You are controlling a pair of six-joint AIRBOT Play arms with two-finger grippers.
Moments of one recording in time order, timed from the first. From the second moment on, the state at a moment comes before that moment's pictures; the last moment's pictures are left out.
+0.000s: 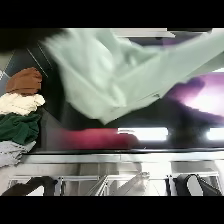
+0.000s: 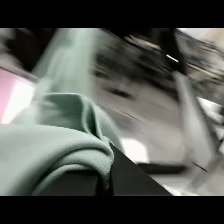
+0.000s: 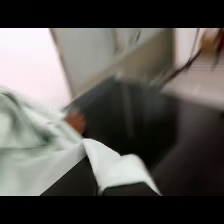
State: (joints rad) left arm -0.01 -1.08 1.77 0.13 -1.55 -1.05; right arm -0.64 -0.72 1.46 -0.09 1.43 0.87
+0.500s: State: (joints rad) left arm 0.28 -0.92 1.14 0.32 -1.14 -1.03; right arm -0.28 -1.06 1.48 -0.27 1.13 0.82
